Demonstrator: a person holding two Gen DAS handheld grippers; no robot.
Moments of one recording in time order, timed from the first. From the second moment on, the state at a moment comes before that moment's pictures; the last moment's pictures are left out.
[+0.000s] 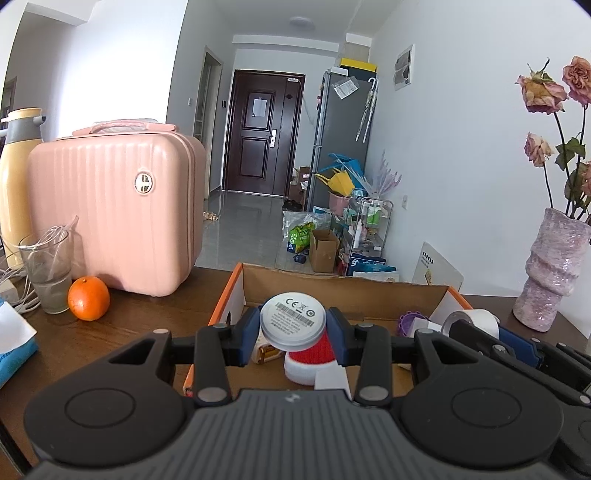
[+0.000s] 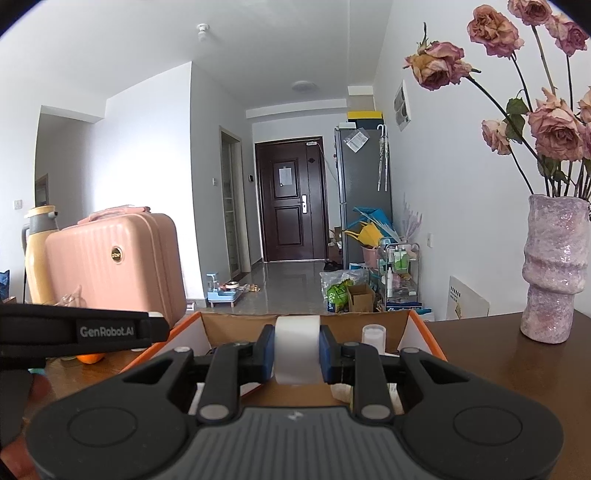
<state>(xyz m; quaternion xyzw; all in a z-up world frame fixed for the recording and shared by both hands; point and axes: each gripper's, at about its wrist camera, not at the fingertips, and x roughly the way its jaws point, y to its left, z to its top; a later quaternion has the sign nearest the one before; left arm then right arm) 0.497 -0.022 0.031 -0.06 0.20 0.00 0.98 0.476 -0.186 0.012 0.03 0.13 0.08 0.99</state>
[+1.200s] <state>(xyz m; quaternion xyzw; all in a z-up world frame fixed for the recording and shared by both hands) 0.566 -0.014 0.009 -0.03 0.23 0.01 0.97 0.536 -0.170 -0.008 -0.01 0.15 0.08 0.99</state>
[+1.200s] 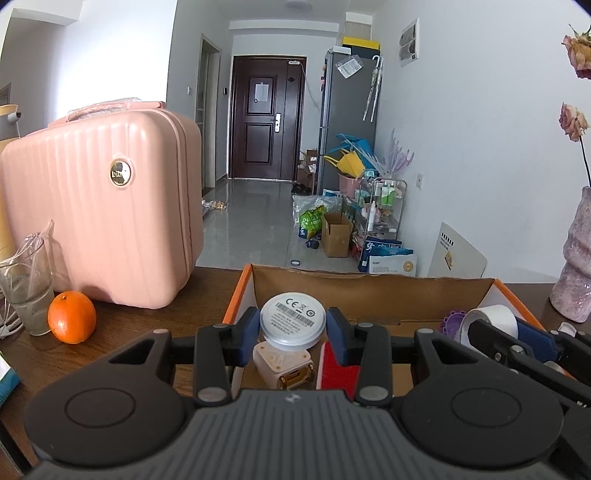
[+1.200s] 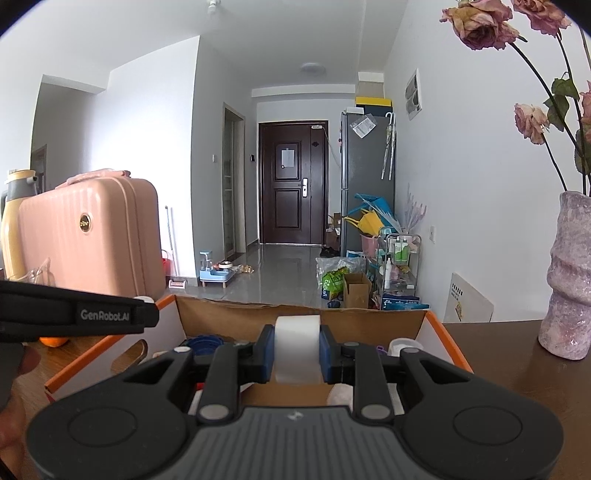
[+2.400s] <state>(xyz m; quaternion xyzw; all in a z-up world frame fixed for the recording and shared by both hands) 0.559 -0.012 0.009 -0.02 0.21 0.04 0.98 0.537 -0.169 -0.005 0.00 0.15 0.06 0.99</state>
